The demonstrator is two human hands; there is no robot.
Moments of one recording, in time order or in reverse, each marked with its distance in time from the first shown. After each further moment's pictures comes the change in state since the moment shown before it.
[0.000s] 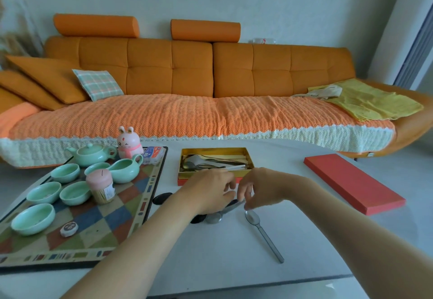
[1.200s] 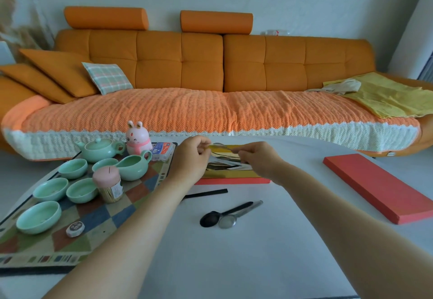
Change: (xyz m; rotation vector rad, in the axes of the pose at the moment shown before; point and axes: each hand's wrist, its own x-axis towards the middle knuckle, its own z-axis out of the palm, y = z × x) left_hand 0.021 -0.075 -0.004 -0.449 0.555 -0.407; right_hand 0.078 -0.004 -0.005 0.699 0.479 0.169
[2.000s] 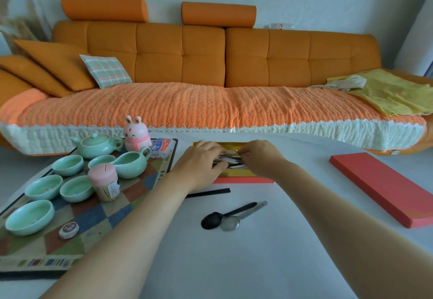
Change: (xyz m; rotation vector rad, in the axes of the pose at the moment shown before) left_hand 0.009 -0.015 0.009 0.489 -0.408 0.317; right_hand 0.029 0.012 0.010 -0.716 0.021 -0.130
